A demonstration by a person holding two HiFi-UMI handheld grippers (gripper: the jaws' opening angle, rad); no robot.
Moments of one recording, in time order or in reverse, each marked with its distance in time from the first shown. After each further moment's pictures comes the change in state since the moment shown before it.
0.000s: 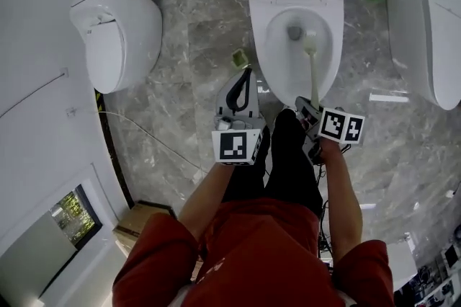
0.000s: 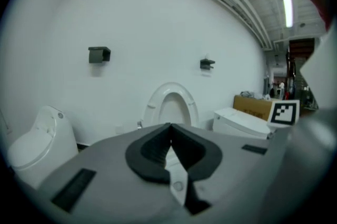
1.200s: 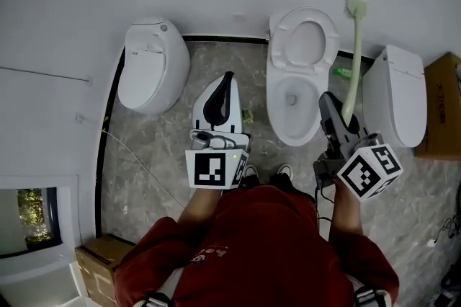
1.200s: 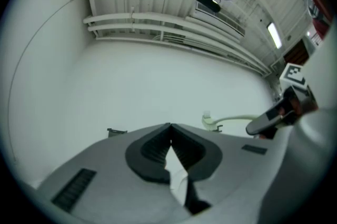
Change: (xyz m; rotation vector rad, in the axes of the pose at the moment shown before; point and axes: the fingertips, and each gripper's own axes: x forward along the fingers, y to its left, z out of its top) left arm -0.273 0.037 0.327 0.059 -0.541 0.117; right arm -0.302 0.410 -0.005 -0.732 -0.696 0.171
